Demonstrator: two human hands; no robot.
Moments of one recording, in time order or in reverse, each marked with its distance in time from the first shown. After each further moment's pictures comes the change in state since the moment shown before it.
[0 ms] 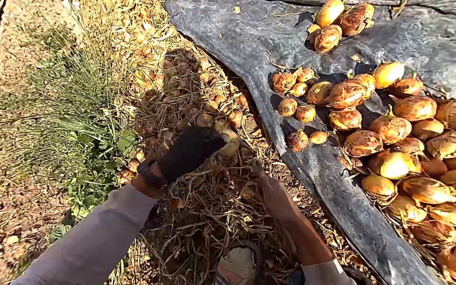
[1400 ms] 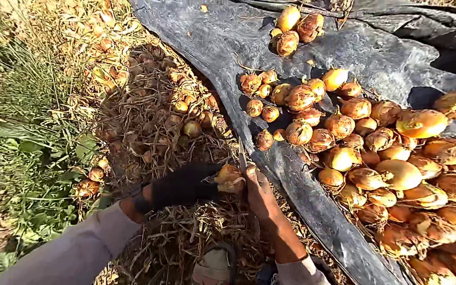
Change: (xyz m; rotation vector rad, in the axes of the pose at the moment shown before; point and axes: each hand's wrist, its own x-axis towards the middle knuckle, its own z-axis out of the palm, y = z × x) left_hand -0.007 0.024 0.057 -0.430 -0.605 -0.174; right_hand -0.016 -0.015 -0.018 0.175 0.226 -0.199
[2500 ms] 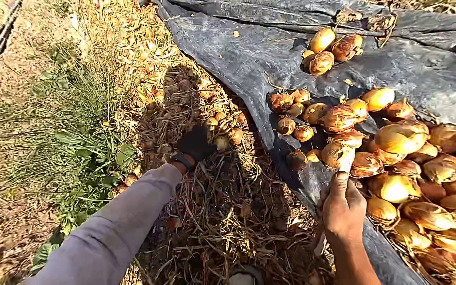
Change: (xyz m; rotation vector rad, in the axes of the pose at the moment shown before) left_hand 0.076 -0.054 -0.119 0.752 0.762 -0.360; right_hand 0.022 -0.003 -0.063 -0.163 0.606 -0.079
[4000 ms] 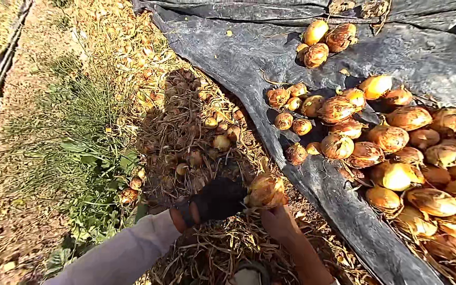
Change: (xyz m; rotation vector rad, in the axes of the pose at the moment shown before) left_hand -0.137 0.053 -0.007 -0.016 -0.498 0.647; right_hand -0.073 0.007 0.068 0.027 -0.593 -0.044
